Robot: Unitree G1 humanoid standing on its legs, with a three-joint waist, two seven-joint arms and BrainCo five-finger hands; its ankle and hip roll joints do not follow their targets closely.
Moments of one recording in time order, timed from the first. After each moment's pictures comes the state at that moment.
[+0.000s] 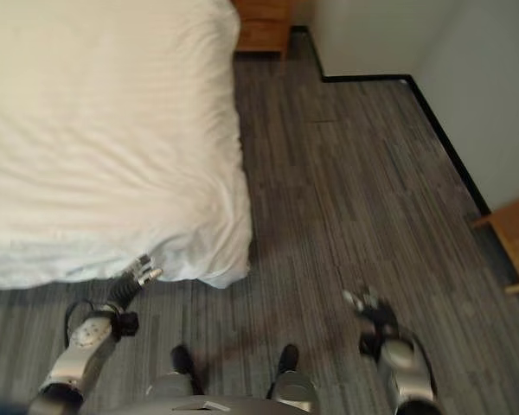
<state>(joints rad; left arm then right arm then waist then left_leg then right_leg) 0.14 0.30 -0.15 0.35 -0.31 -0.06 -0.02 0.05 -0.51 0.04 0.38 0.23 -0.08 -0.08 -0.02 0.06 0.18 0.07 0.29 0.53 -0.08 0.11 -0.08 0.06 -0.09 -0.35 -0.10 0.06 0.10</state>
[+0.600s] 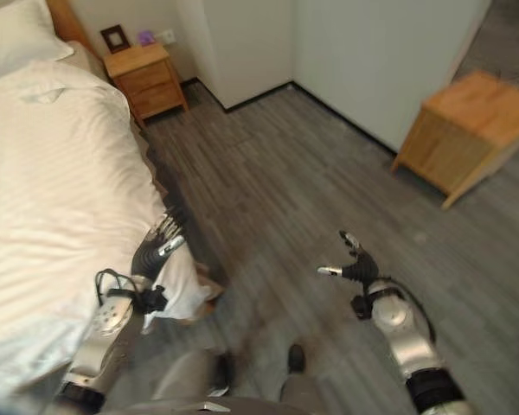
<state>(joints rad) 0.06 0.30 -0.18 0.04 -0.43 -0.14 0.00 0.01 -0.54 0.22 0.24 0.04 -0.06 -0.04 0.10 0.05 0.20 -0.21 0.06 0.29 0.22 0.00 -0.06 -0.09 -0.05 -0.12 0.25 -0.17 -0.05</state>
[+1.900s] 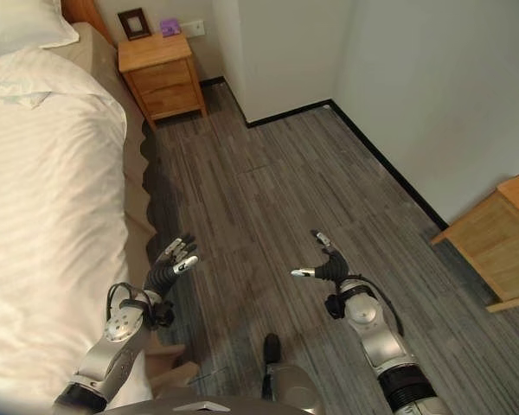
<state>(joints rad) 0.09 0.33 -0.29 0.04 -0.47 -0.08 0.00 -0.10 -0.48 0.23 0.22 -0.08 -0.05 -0.04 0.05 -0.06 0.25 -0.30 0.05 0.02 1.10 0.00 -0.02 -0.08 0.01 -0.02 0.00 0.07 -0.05</state>
